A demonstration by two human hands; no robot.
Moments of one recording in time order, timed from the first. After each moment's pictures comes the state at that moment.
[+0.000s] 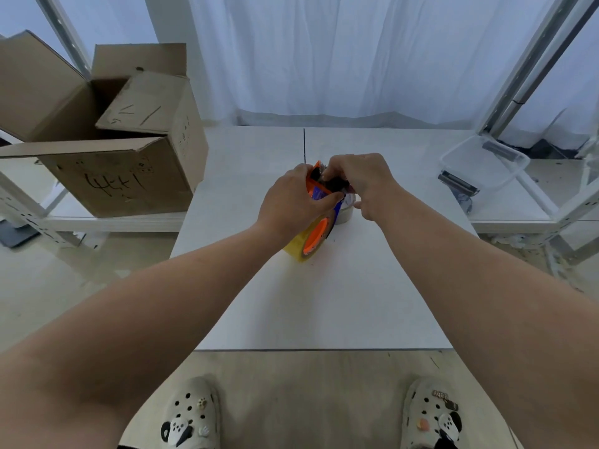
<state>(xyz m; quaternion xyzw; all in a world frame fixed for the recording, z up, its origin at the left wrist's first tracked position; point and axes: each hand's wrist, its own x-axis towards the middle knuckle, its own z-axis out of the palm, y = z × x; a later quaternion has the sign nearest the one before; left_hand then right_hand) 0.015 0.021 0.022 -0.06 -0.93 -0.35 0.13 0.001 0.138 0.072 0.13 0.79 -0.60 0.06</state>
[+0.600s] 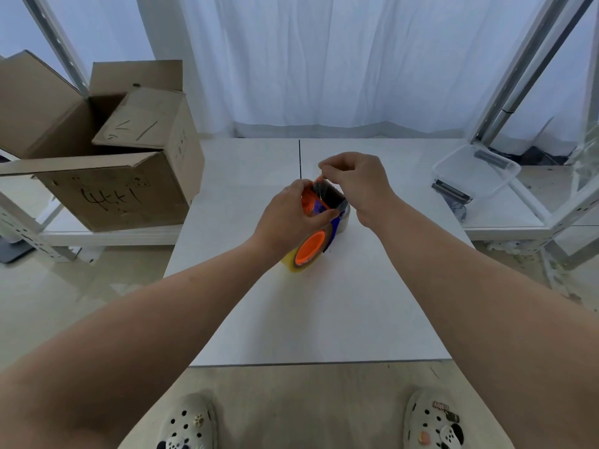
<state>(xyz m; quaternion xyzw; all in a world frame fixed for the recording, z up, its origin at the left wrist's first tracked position) 0.014 0.022 0.016 -0.09 -0.91 -0.39 0.11 -0.009 0.146 0.063 -0.01 0.81 -0.58 -0.06</state>
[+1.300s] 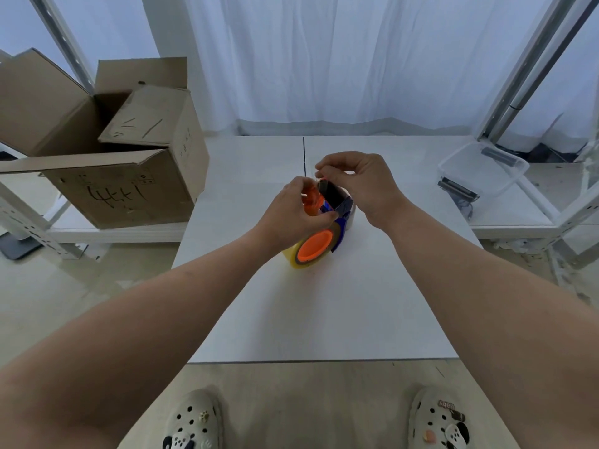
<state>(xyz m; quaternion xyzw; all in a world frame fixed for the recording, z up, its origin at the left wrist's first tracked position) 0.012 0.011 0.018 -0.11 -0.88 -0.45 0.04 -0.009 0.155 0.053 -0.16 0.78 -0.61 -0.06</state>
